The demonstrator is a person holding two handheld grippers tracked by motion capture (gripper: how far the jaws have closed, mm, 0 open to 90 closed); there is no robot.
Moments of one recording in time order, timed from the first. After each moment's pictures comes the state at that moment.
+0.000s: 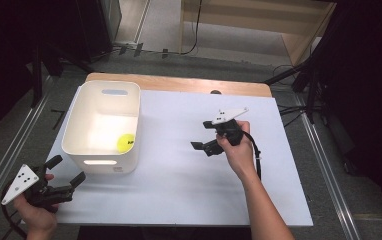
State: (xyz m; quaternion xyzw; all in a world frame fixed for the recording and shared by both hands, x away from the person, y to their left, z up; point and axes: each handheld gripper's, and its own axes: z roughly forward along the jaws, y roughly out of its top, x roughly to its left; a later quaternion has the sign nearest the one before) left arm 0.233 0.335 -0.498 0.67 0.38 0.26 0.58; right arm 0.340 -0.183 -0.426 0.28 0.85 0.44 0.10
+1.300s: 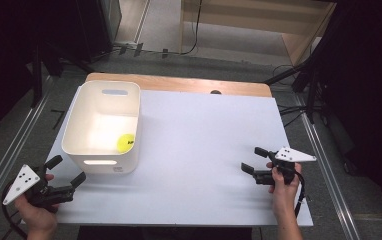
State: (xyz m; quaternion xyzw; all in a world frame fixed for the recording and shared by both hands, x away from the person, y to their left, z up) left arm 0.232 0.334 -0.499 0.68 0.38 0.26 0.57; right arm 0.247 -0.322 -0.493 0.40 0.74 0.52 0.15
